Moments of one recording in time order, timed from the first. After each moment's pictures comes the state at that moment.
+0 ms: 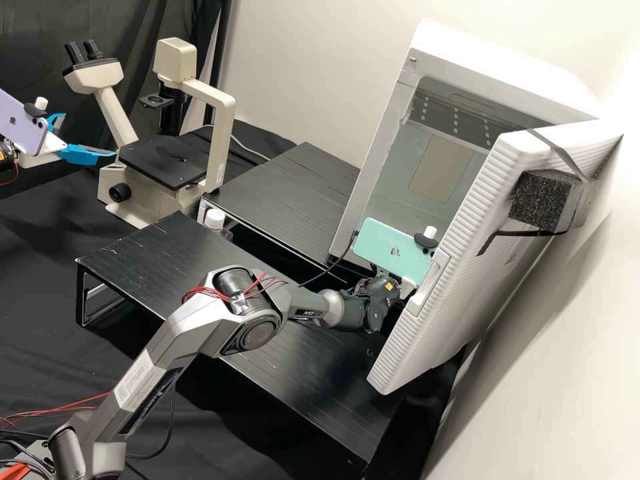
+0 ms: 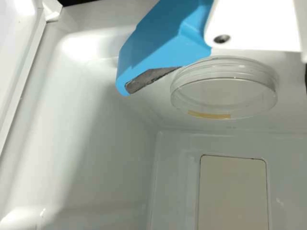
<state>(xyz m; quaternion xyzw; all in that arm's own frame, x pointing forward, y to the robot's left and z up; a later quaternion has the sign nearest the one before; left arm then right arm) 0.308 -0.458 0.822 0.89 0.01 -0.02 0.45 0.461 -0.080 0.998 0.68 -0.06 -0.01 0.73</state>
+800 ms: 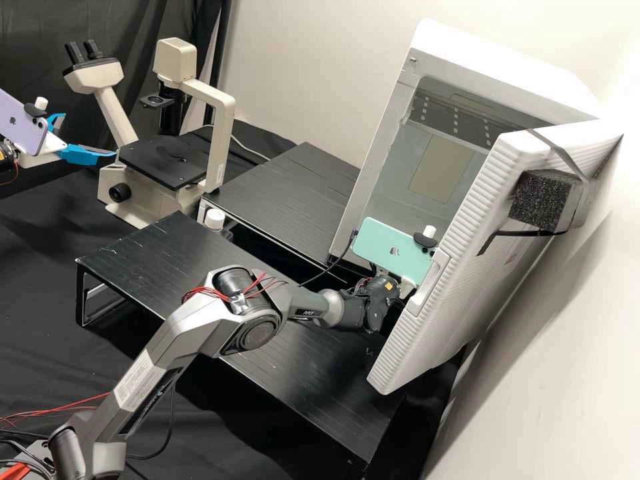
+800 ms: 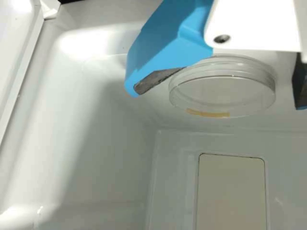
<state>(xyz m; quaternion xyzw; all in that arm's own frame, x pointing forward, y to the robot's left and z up) 0.308 -0.458 0.822 0.89 0.01 -0.02 0.45 0.462 -0.079 0.997 0.68 -0.06 -0.01 0.73</state>
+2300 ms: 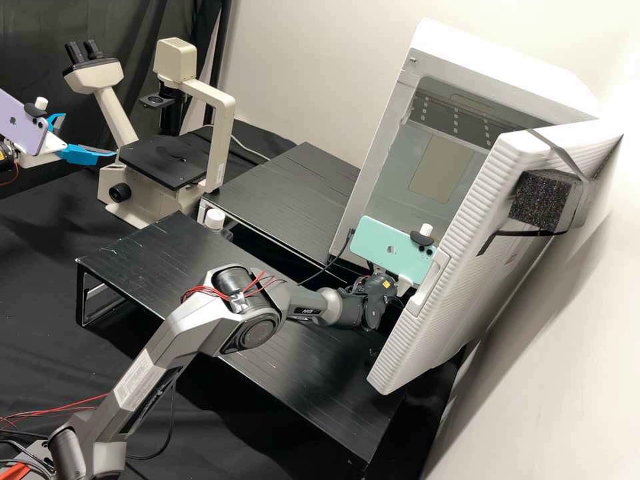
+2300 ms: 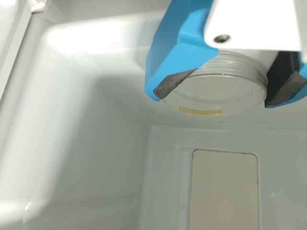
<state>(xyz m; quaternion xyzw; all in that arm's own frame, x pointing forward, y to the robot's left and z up) 0.308 -0.458 0.822 0.89 0.01 -0.02 0.45 0.463 -0.076 0.992 0.68 -0.05 0.00 0.73</state>
